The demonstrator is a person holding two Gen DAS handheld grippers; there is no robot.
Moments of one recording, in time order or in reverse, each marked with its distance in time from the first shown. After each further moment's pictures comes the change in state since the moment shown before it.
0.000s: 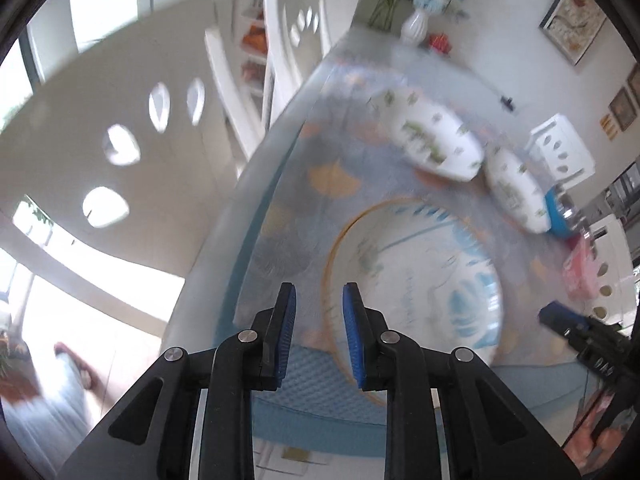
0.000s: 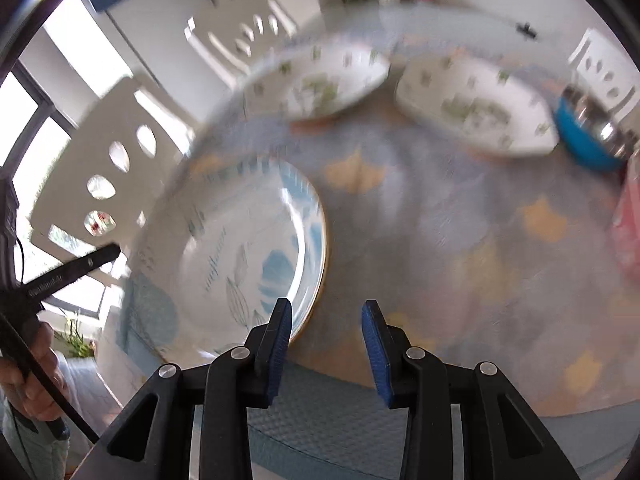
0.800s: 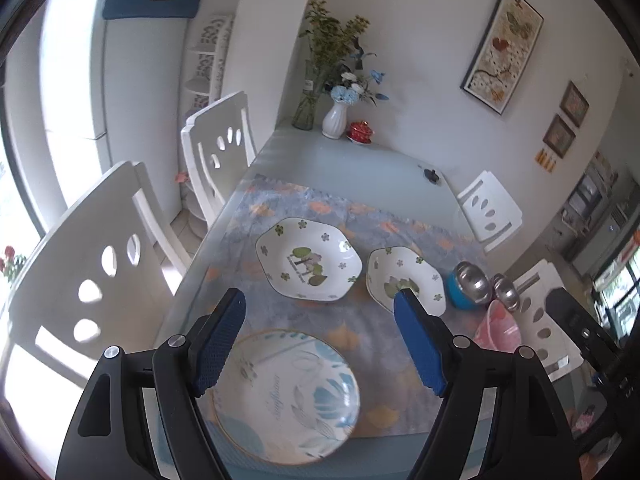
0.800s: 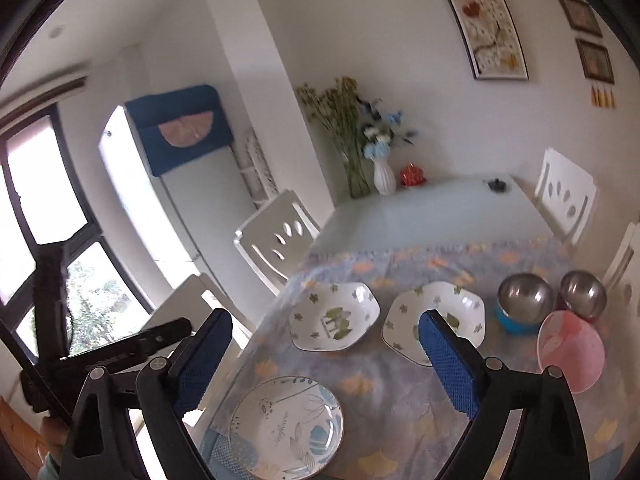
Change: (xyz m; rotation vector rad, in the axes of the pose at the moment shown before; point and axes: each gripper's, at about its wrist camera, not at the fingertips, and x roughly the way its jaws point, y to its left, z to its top) left arm -0.101 -0.099 0.074 0.105 -0.255 -0.141; right arm -0.155 0.017 0.057 0.072 -0.519 0.047
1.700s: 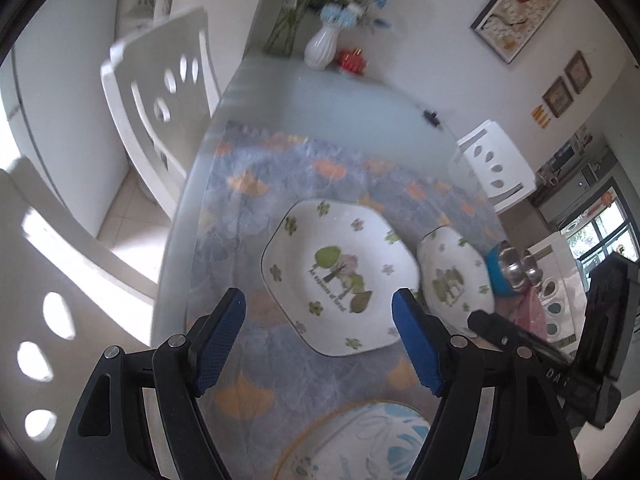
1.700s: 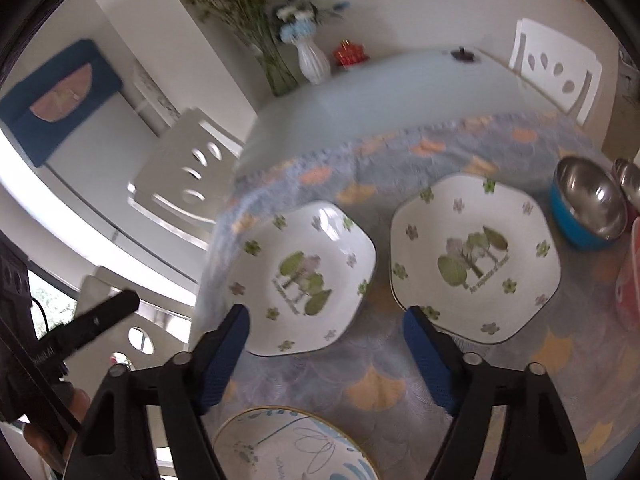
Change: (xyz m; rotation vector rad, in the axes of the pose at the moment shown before) left arm 0.209 0.095 0.065 0.039 0.299 -0.183; right arm 0.233 -0.024 -0.027 0.273 0.366 -0.195
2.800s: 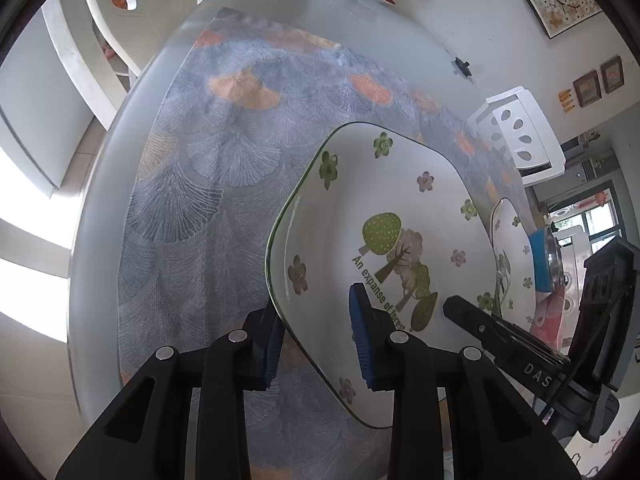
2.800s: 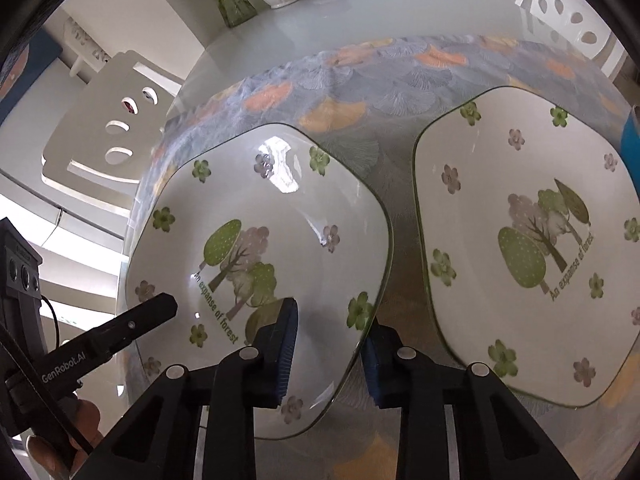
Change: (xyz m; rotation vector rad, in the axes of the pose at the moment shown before) left arm 0.127 0.041 0.004 -0.074 0.223 -0.066; right arm 0.125 -0.011 0.013 0.047 0.179 -0.081
